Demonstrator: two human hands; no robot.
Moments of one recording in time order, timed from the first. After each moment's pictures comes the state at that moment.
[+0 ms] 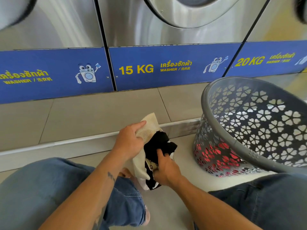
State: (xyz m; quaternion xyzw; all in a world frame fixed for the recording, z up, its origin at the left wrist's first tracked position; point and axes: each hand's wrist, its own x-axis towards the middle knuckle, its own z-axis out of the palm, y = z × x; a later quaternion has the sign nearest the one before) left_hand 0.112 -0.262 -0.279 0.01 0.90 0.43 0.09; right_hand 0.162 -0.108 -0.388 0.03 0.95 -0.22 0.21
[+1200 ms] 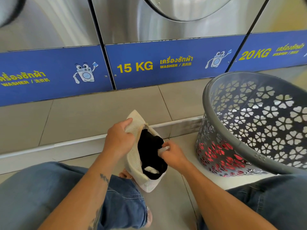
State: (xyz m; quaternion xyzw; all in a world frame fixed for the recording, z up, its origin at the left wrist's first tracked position) left_hand 0.098 -0.276 -0.282 -0.07 0.90 0.42 0.07; right_hand 0.120 -0.076 -0.381 0.18 0.82 -0.50 0.23
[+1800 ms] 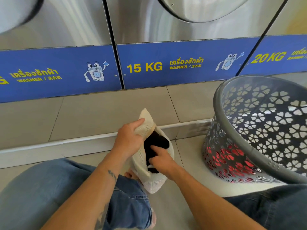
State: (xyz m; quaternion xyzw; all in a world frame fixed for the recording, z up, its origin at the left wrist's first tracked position) left_hand 0.096 -0.279 -0.287 -0.05 0.89 0.45 0.07; right_hand 0.125 -0.132 -0.377 0.09 0.79 -0.54 0.27
